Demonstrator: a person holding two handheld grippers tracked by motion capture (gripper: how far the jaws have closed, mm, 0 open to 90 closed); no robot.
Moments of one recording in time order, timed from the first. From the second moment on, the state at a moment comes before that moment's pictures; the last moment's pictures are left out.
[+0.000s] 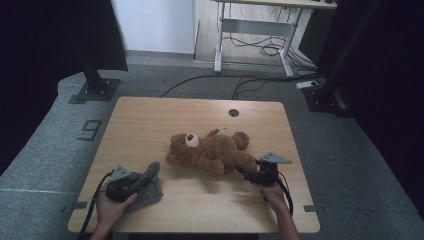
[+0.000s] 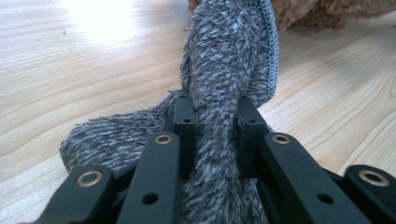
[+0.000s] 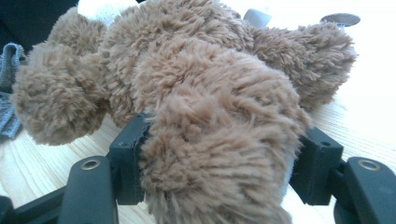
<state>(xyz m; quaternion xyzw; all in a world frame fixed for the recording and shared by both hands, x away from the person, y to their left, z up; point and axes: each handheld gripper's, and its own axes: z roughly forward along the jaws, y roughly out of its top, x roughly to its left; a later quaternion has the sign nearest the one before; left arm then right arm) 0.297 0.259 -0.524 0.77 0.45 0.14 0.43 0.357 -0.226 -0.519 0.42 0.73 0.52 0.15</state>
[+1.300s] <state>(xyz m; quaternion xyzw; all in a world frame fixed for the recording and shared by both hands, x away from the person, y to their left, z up) 0.327 0.202 -0.472 0.78 0.38 0.14 0.48 0.354 -0.227 -0.516 0.41 0.73 0.52 0.17</state>
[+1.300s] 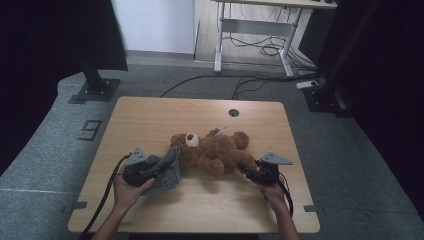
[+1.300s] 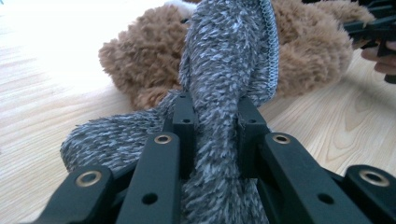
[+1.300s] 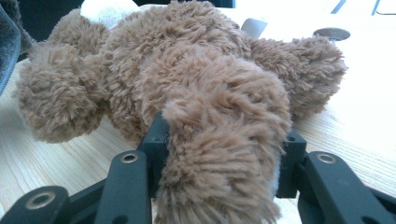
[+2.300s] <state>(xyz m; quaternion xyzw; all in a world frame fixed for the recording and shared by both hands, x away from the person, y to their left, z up) 0.353 0.121 -0.449 0.80 0.32 0.12 0.49 0.354 -0.225 -0.518 0.41 0.73 0.52 0.18</state>
